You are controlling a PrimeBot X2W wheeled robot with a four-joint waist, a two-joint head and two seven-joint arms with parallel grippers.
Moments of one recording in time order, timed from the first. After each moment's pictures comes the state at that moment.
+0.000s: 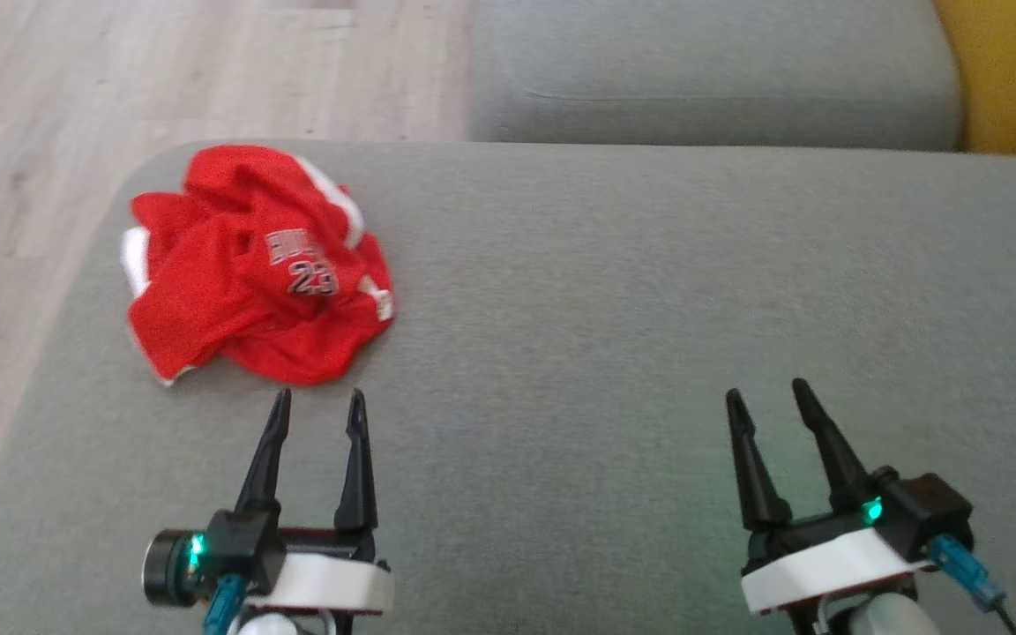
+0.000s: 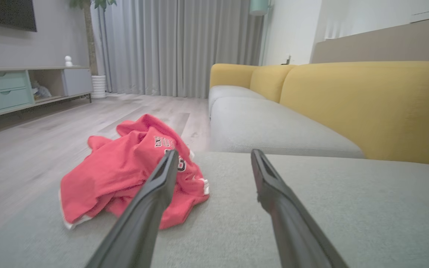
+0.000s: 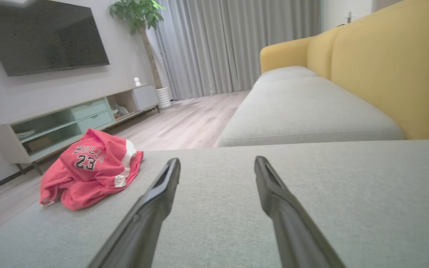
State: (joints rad) left arm -0.02 0.05 -0.28 0.18 -0.19 0.11 -0.25; right arm 0.05 -0.04 0.18 0.17 0.20 0.12 -0.25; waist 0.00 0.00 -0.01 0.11
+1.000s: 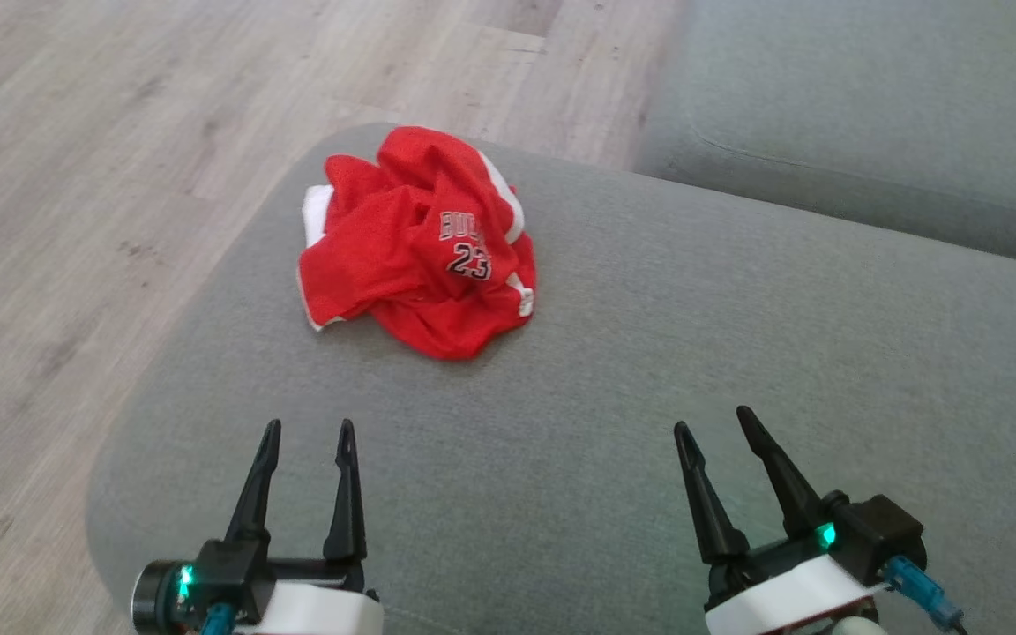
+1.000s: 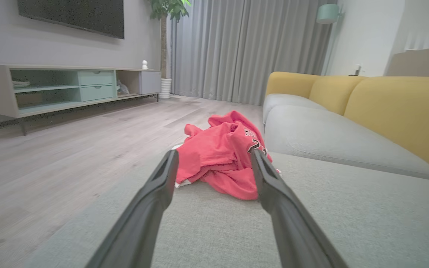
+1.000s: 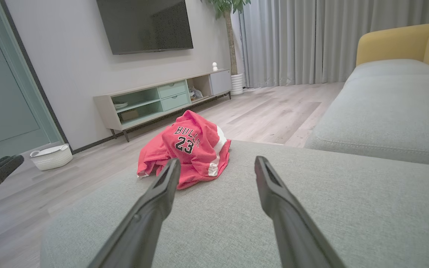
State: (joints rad) left arm 0.04 0.05 -0.25 0.17 -0.17 0.09 -0.25; right arm 0.07 -0.04 0.28 0.17 0.21 0.12 -0.25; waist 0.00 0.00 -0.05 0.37
